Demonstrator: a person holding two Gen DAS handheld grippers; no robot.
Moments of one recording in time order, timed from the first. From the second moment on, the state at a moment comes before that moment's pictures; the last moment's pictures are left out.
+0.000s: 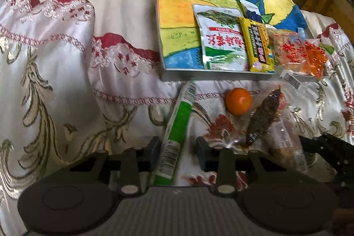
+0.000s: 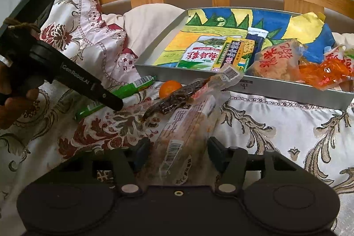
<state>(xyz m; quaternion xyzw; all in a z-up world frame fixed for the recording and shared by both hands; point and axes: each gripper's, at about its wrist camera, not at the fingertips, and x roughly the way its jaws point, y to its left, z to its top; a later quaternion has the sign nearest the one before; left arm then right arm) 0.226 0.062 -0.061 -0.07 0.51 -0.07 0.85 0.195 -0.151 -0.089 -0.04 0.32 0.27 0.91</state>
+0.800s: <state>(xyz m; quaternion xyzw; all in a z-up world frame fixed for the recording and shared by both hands) 0.212 0.050 -0.064 -0.11 0.51 -0.05 0.85 0.205 -0.152 -0.091 -0.03 0.33 0.28 0.90</state>
